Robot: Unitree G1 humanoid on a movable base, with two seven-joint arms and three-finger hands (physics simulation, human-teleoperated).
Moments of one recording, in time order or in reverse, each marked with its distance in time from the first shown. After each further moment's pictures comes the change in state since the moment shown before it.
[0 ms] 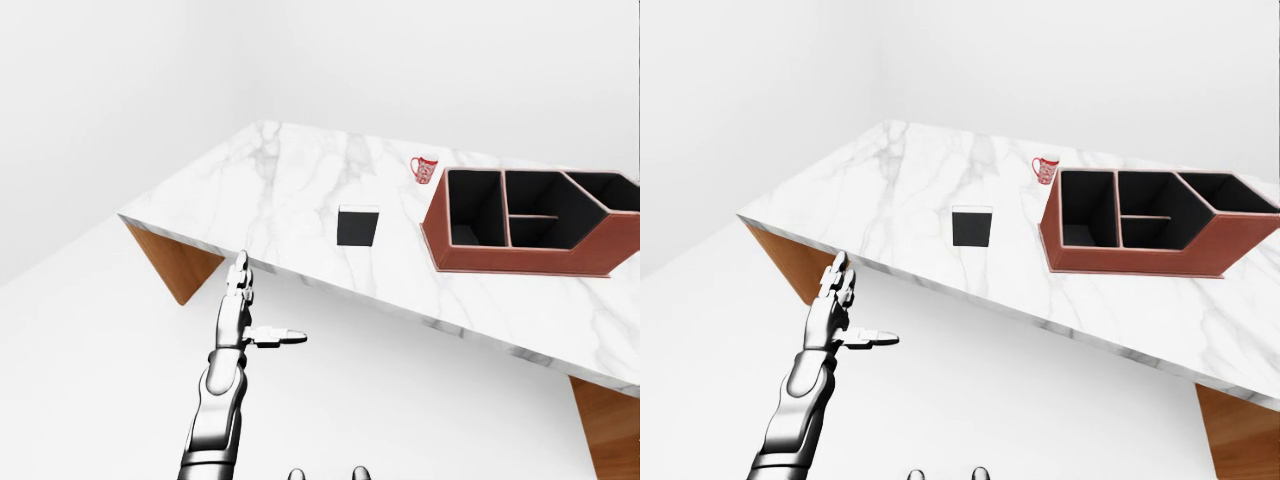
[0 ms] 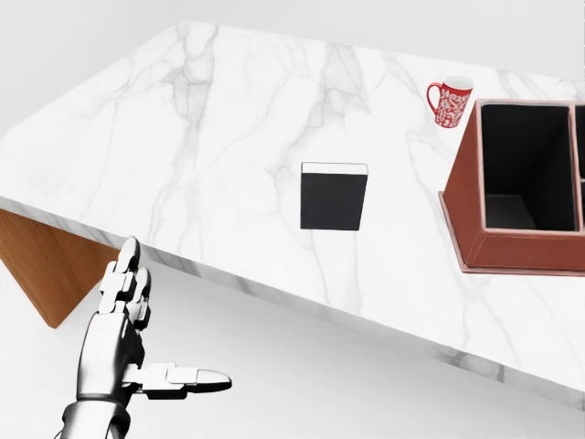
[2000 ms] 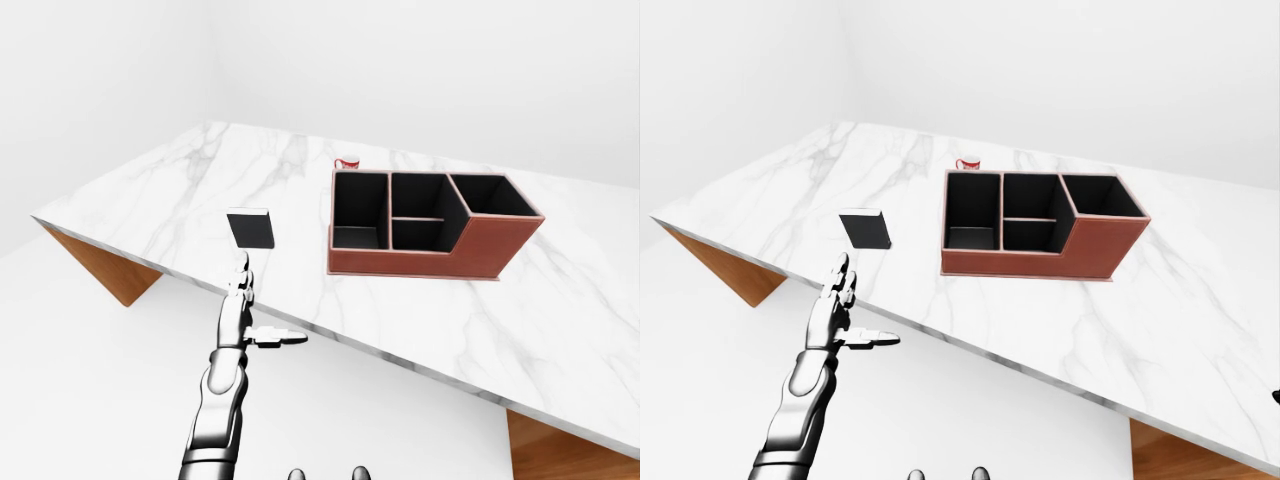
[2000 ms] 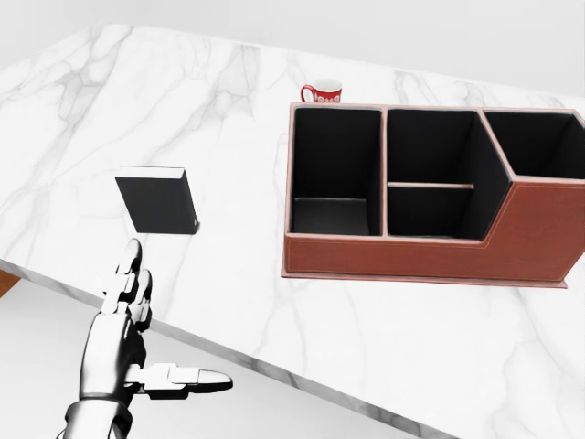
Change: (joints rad) left arm -0.009 0.000 -0.001 0.025 0.005 0.000 0.004; right arm -0.003 0.004 0.013 0.015 -0.017 0.000 0.012
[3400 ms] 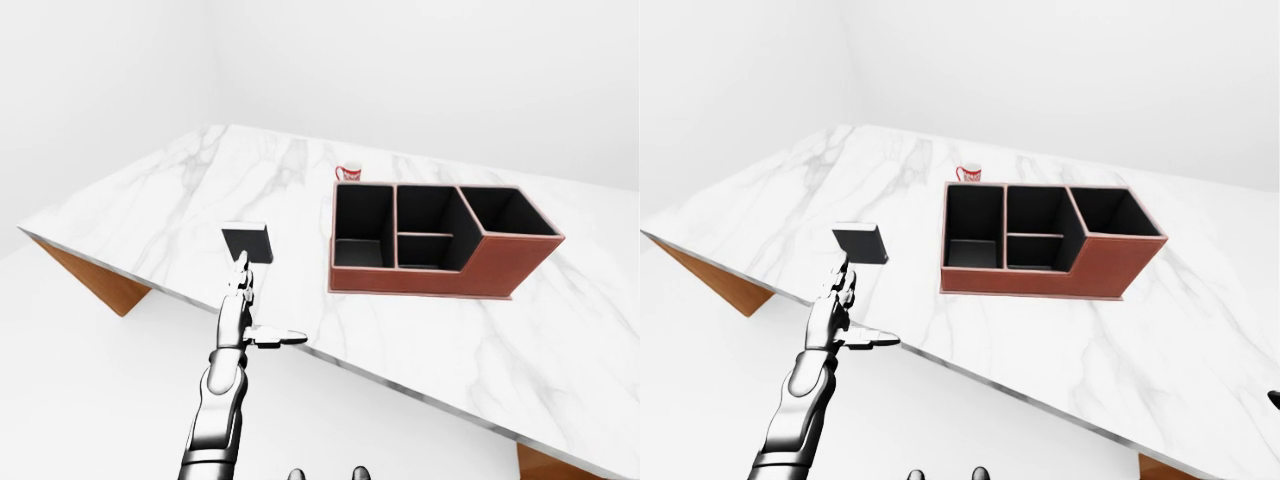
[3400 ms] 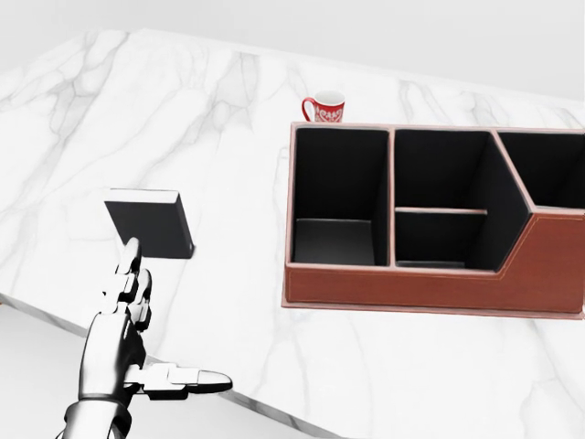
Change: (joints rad) left arm 0.004 0.001 -0.001 -0.008 0.004 0.000 -0.001; right arm 0.002 0.005 0.001 -0.004 -0.019 0.000 0.009
